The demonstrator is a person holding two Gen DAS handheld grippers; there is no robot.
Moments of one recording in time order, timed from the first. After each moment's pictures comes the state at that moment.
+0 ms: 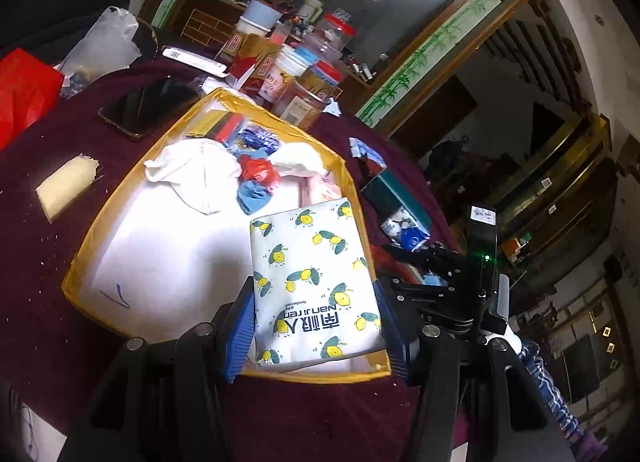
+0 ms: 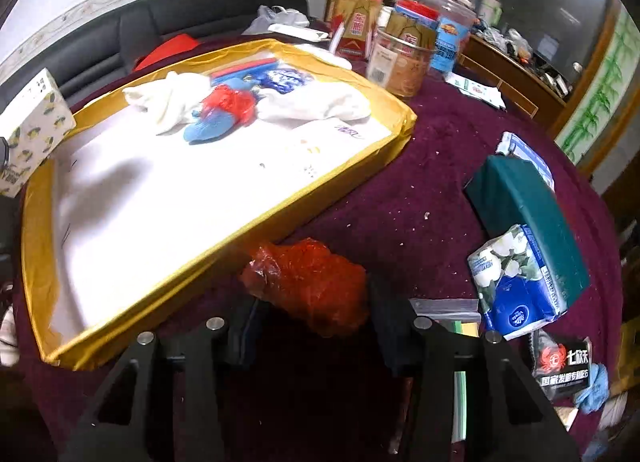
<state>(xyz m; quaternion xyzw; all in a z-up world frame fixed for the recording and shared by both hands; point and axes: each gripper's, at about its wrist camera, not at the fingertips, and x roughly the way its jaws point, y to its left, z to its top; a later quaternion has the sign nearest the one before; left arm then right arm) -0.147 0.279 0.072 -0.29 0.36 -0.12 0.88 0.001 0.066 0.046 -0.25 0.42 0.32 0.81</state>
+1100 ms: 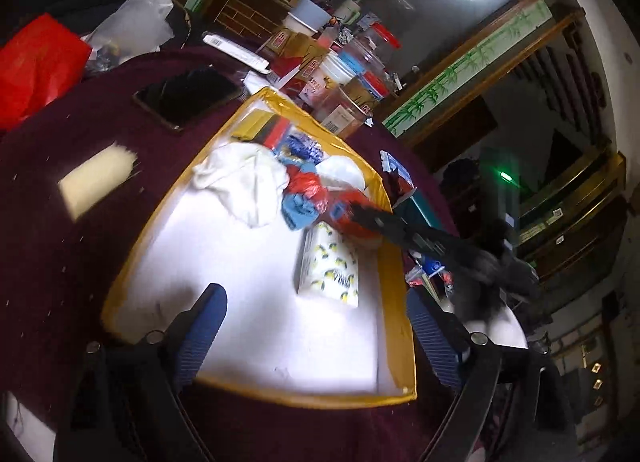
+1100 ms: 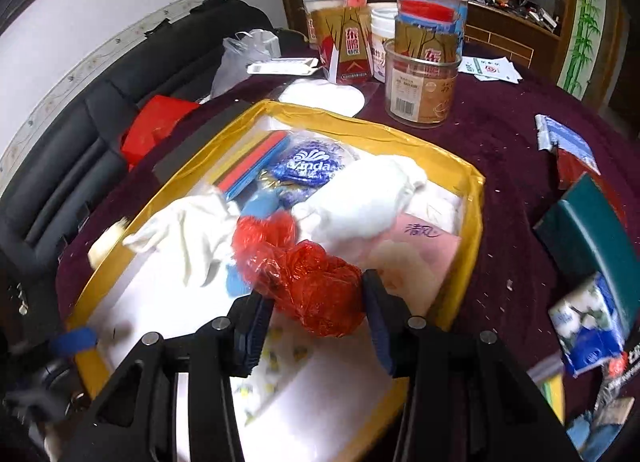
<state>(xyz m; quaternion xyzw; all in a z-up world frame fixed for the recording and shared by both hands) -0.126 0.317 0.056 -0.34 0.37 -0.09 0.86 0.059 0.161 0.064 -0.10 0.49 0.29 0.82</state>
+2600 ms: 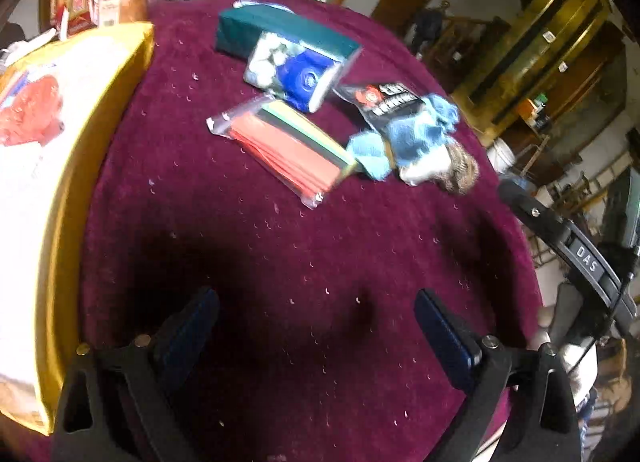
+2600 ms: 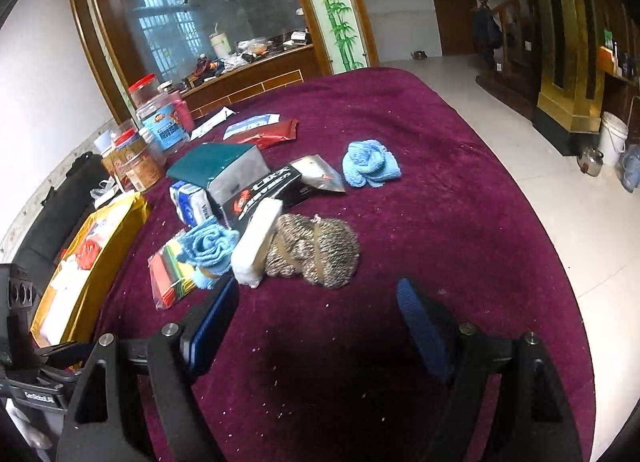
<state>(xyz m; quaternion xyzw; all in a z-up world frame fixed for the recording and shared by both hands) -0.072 0.035 0.028 -0.12 0.52 -0.19 0.82 -0.064 -0.225 0.074 0.11 0.38 0.04 0.92</state>
